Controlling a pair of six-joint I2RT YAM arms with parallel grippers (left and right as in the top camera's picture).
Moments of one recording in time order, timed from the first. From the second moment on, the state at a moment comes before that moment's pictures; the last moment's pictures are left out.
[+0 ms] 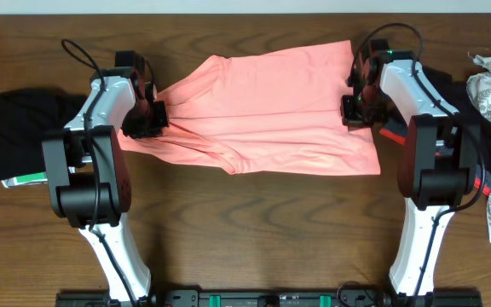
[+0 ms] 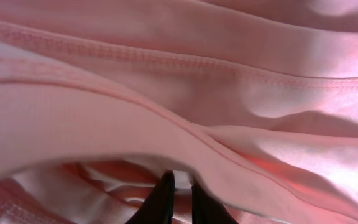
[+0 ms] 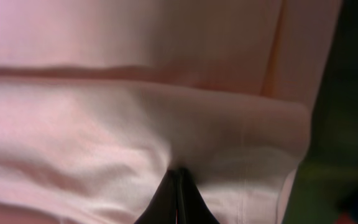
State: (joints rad) left arm 0.06 2.13 1.52 -0.92 0.08 -0.14; right arm 0.05 2.28 1.75 -1.12 -0.11 0.07
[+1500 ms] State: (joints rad) left arm 0.06 2.13 1.52 -0.92 0.09 -0.14; right arm 0.00 2.53 2.05 -0.43 -0.17 0.10
